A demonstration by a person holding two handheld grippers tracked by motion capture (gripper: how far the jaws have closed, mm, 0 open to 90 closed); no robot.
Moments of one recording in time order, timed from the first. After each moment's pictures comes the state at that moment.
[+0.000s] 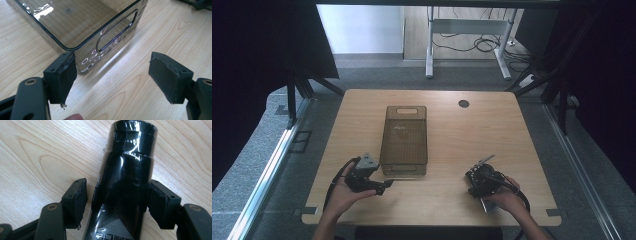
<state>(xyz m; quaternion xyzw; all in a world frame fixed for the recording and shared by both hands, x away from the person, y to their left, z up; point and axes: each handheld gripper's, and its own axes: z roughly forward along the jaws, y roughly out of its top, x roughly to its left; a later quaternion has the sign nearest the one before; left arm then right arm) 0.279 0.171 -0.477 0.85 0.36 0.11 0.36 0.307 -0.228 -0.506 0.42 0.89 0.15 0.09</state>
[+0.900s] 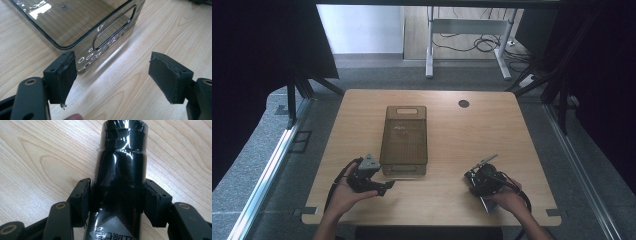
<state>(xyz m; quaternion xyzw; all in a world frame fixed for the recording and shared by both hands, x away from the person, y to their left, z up) 0.280 0.166 -0.482 0.86 0.35 0.10 0.35 0.307 -0.234 -0.506 0.42 0.89 0.17 0.08</state>
